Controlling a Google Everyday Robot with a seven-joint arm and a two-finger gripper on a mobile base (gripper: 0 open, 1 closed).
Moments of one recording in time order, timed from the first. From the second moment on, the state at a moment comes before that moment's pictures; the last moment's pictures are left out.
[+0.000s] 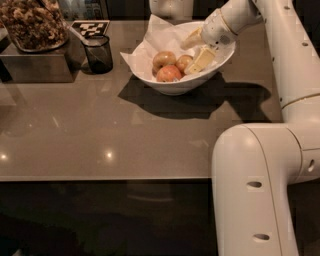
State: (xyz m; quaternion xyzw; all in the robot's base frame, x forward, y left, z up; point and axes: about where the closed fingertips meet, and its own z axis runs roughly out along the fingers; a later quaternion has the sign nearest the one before) arm 0.737 -0.103 0.903 -0.70 0.61 0.14 0.33
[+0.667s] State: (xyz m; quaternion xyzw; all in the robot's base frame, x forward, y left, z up) arm 0.744 -0.106 0.888 -0.70 0.62 0.14 0.32
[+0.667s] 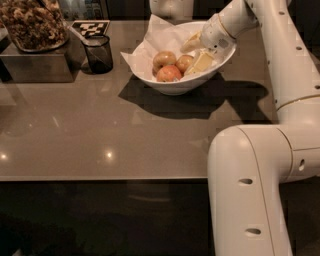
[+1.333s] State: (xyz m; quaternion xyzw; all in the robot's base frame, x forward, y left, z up) arm 0.750 -0.104 0.878 -0.70 0.62 0.14 0.32
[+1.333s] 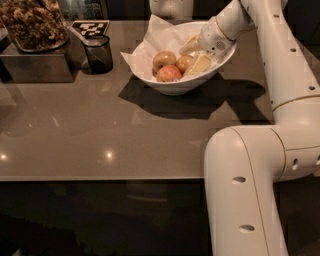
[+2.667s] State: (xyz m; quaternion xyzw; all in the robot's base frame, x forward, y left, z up) arm 0.762 -0.087 0.852 -0.71 0.64 0.12 0.27
